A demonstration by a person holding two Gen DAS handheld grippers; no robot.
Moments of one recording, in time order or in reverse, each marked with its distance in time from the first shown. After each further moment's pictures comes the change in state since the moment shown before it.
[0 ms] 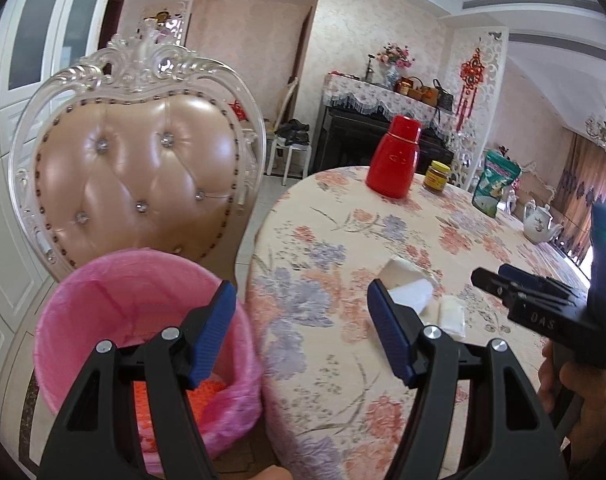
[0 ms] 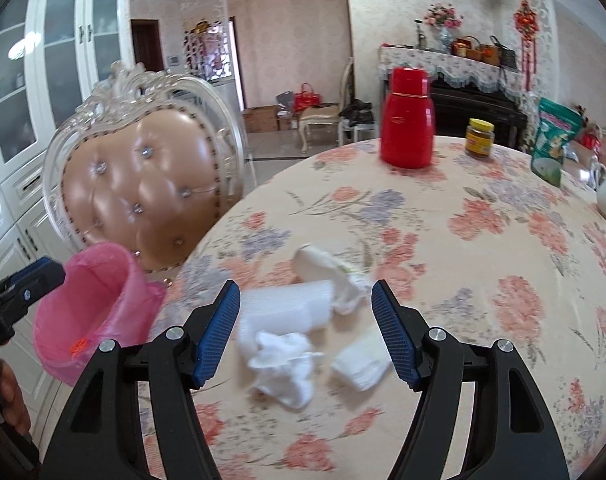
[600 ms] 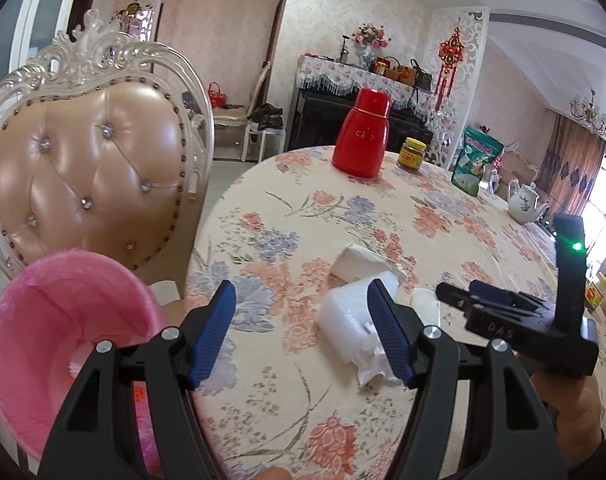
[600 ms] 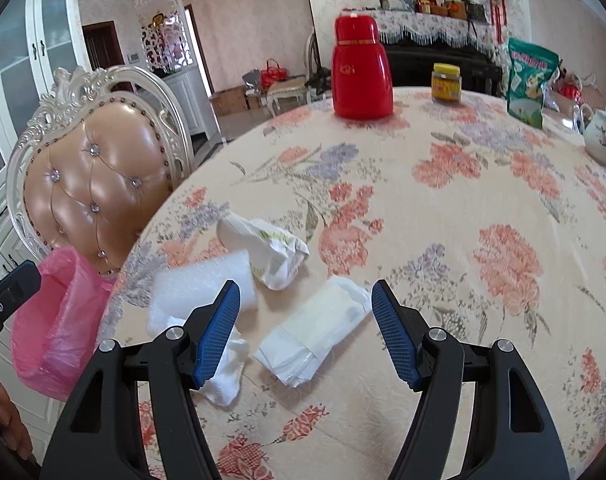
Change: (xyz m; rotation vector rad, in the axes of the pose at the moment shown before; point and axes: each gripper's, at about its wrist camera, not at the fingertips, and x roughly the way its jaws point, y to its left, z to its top) left arm 0.056 -0.053 -0.001 0.045 0.065 -0.074; right arm 0.049 -0.053 -0.024 0.118 0.125 -0.037
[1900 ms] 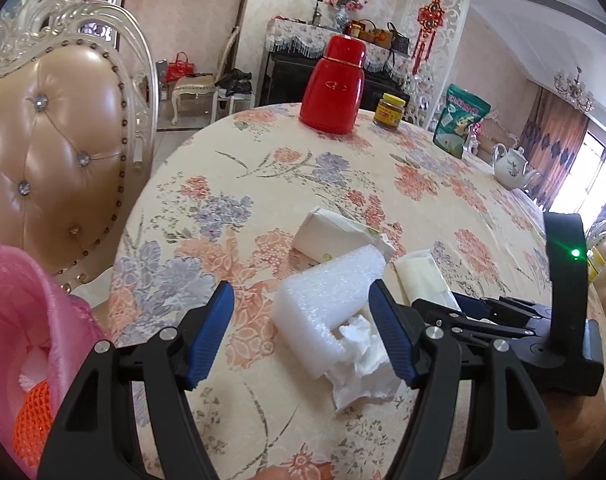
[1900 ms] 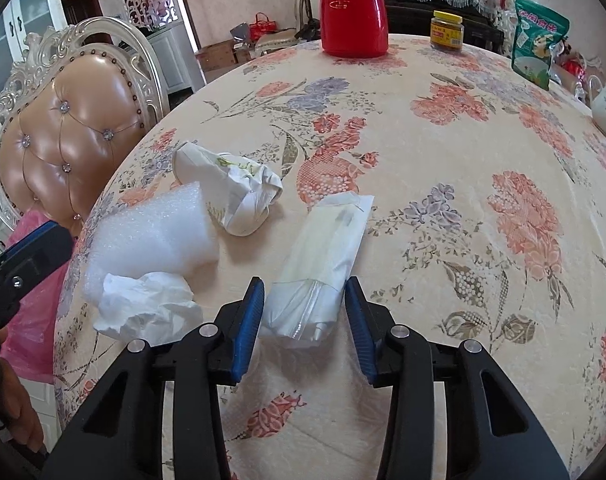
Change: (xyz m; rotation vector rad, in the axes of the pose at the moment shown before) left arm 0.079 -0.024 -0.006 0.046 0.134 -0.094; right arm 0.040 -0.011 -0.015 -0.005 0.151 -0.039
